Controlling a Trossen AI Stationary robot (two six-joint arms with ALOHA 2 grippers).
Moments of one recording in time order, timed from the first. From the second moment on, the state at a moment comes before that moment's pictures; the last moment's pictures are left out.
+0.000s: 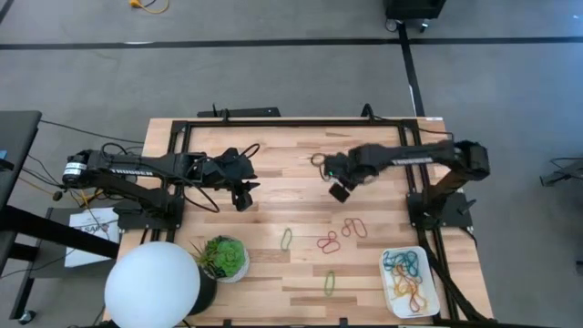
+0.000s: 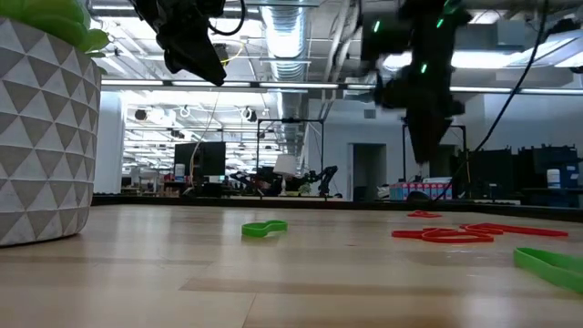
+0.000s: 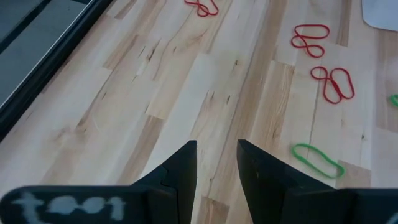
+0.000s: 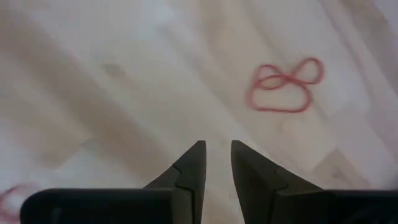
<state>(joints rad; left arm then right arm) 0.02 1.18 0.97 -0.55 -0.22 -0.24 -0.15 1.59 1.12 -1.03 0.21 0.53</state>
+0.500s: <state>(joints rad) 0.02 1.18 0.97 -0.56 -0.22 -0.23 -0.51 1.81 1.12 -0.93 0.10 0.38</state>
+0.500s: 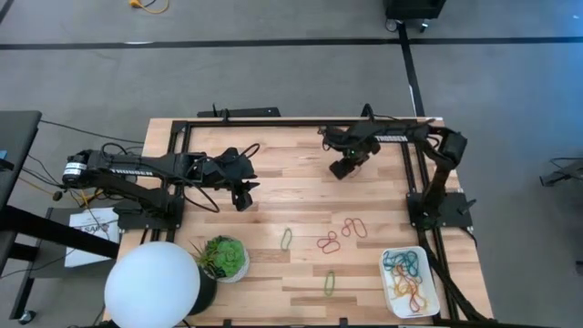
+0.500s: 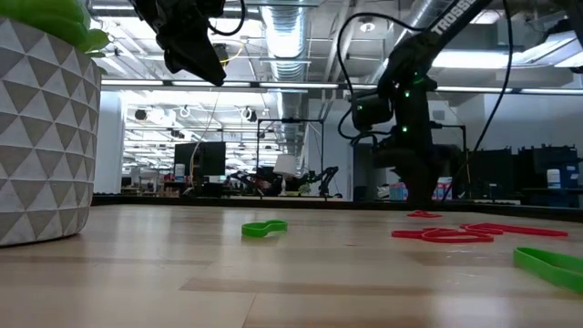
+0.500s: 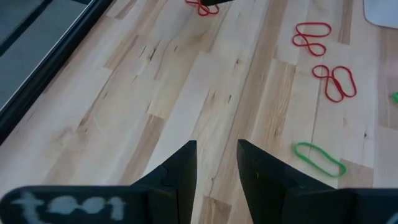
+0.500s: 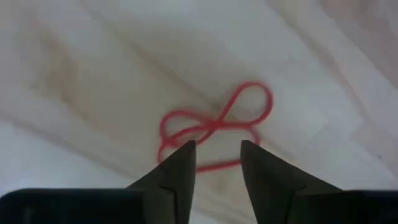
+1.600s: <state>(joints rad) 0.02 1.18 0.97 -0.57 -0.23 -0.23 -0.43 1.86 1.15 -0.96 0.04 0.18</state>
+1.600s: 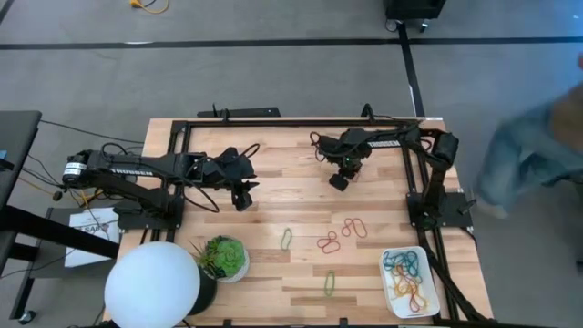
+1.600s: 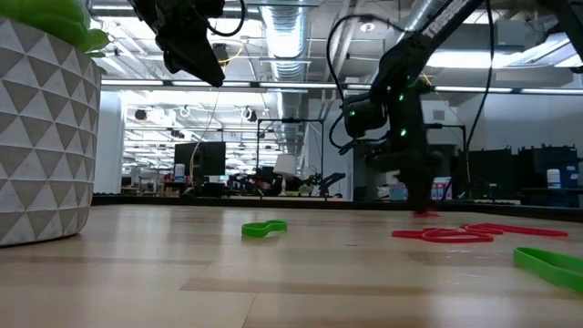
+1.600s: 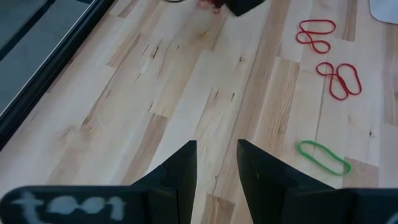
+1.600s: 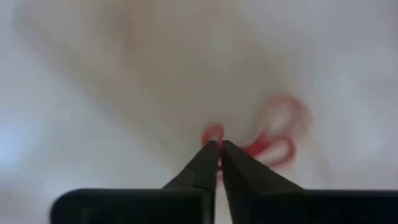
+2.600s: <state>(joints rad) 0.02 1.18 0.97 -0.57 -0.25 -0.23 0.99 1.28 1.24 -1.21 -0.11 1.53</state>
